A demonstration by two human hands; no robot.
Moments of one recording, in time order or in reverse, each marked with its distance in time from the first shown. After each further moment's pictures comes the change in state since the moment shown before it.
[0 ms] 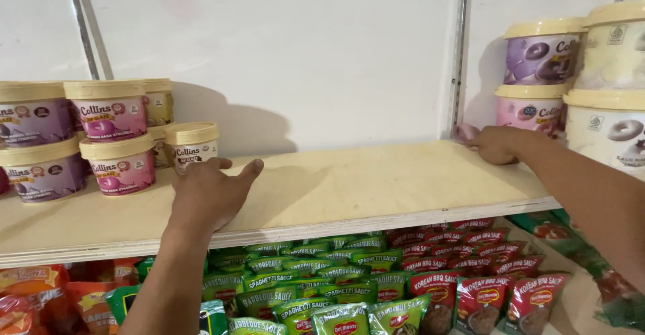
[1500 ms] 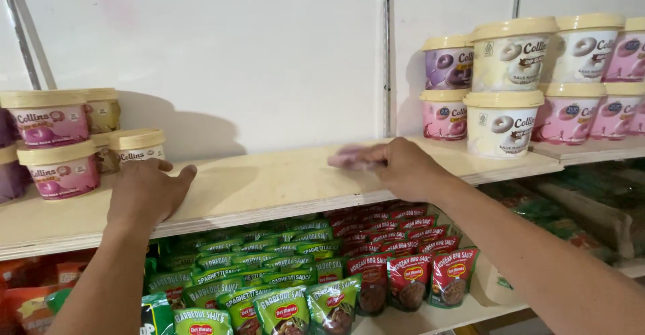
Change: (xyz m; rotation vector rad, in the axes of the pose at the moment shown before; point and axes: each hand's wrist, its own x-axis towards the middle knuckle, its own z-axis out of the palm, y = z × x) left_hand 0.001 -0.006 0.012 0.154 0.116 0.028; right_hand -0.227 -0.109 -0.051 0.723 0.586 -0.274
